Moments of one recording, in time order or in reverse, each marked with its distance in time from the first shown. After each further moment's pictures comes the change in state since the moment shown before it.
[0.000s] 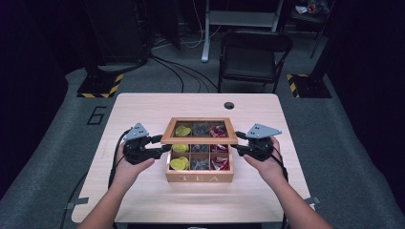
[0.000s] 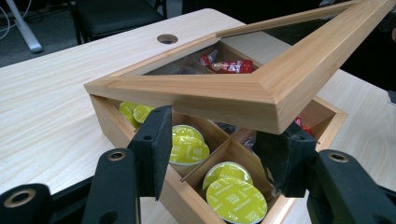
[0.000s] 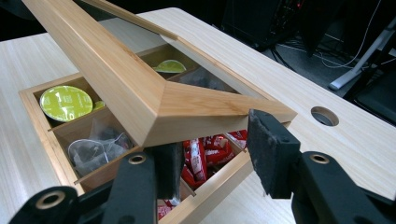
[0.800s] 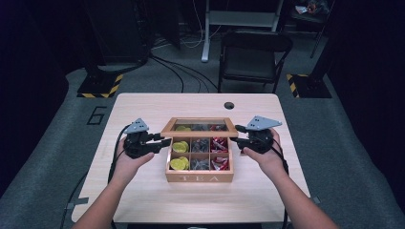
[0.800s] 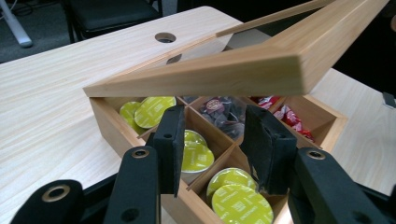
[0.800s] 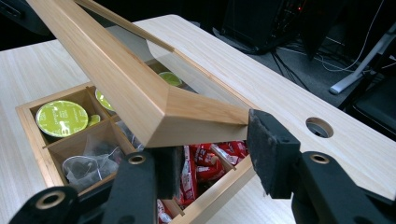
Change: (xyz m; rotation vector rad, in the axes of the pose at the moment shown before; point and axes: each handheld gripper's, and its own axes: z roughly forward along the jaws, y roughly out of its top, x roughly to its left) left arm 0.011 0.009 0.005 0.015 -0.033 -0.014; right arm -0.011 0.018 0.002 -0.010 0.007 -0.004
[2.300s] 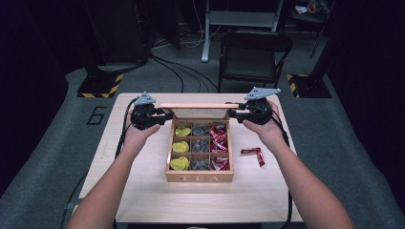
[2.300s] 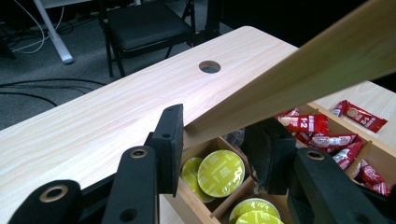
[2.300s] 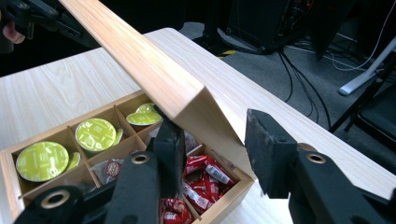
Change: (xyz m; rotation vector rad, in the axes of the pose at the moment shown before) left arm 0.047 0.055 0.037 -0.009 0.112 0.033; right arm -0.048 0.058 0.018 0.033 0.049 0.028
